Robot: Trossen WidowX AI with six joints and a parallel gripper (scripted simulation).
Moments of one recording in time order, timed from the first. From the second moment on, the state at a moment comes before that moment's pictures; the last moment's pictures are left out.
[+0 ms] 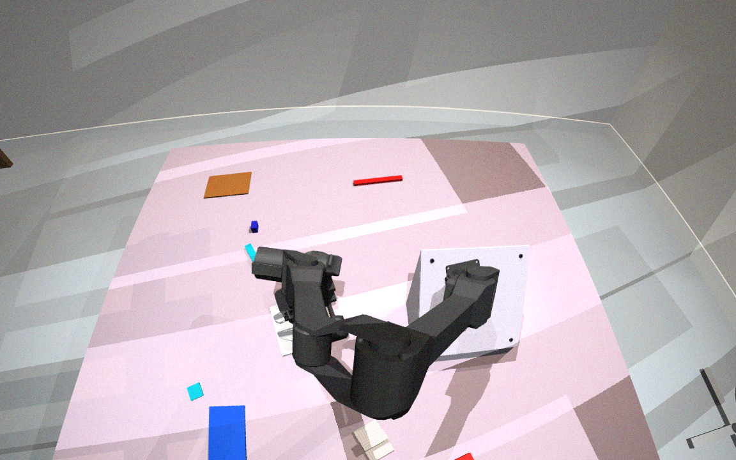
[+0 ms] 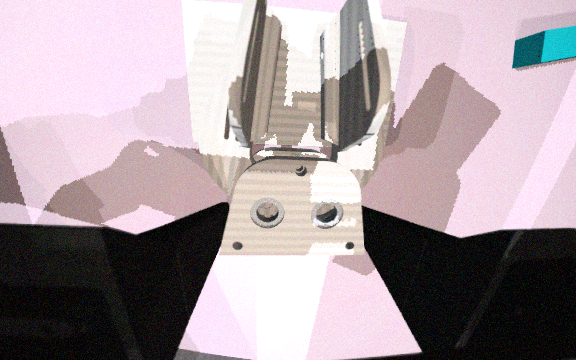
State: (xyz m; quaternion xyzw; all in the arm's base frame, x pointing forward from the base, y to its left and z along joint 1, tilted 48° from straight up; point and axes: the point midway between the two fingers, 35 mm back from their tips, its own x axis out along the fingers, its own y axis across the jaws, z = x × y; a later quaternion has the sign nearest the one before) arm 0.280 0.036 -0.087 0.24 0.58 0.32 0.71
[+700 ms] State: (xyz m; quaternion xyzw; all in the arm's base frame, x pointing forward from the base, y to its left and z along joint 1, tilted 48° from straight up) arm 0.281 0.039 -0.089 0.24 0.58 0.32 0.71
